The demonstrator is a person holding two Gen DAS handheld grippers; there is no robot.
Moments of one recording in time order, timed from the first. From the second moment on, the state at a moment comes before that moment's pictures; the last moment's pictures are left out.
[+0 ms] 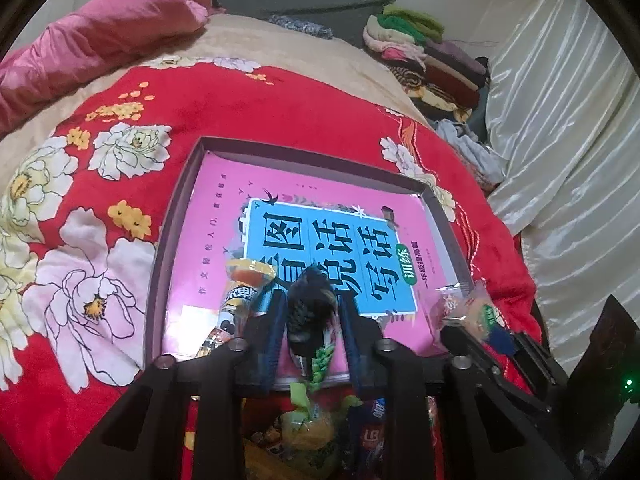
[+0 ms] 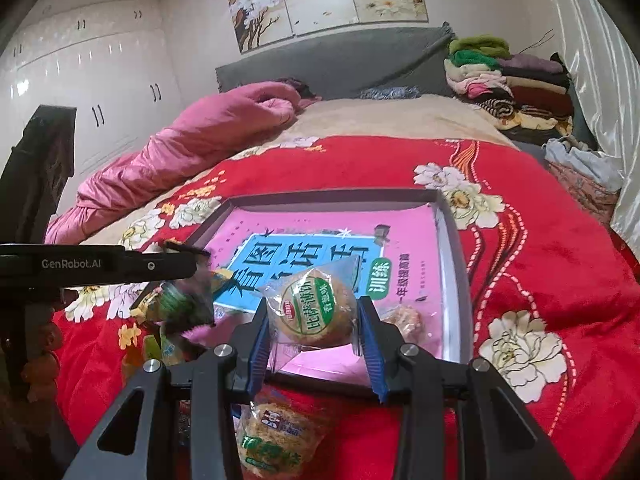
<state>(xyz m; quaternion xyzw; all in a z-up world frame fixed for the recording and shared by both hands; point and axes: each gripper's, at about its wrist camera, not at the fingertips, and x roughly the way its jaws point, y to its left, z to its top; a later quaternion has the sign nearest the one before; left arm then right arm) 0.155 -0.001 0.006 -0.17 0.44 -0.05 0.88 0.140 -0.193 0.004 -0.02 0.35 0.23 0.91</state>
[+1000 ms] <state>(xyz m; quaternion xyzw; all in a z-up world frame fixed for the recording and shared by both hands) 0.171 -0.027 -0.034 -0.12 0.51 -0.06 0.85 0.157 -0.171 -0.027 -0.06 0.40 0.23 0.89</state>
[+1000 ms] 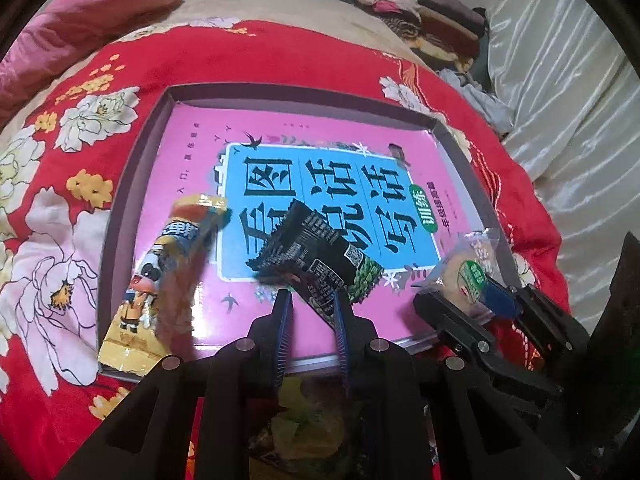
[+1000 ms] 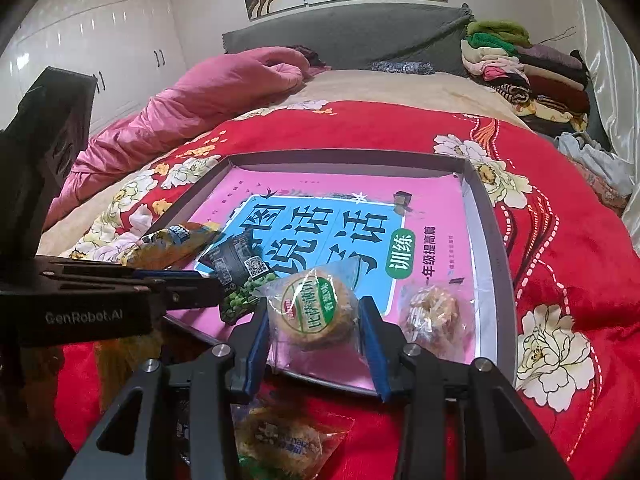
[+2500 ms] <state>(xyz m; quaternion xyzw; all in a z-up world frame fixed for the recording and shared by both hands) 0.166 -0.026 -0.021 -0.12 0.49 -0.07 0.86 0.155 -0.181 -0.013 -0.05 0.38 0.22 0.90</state>
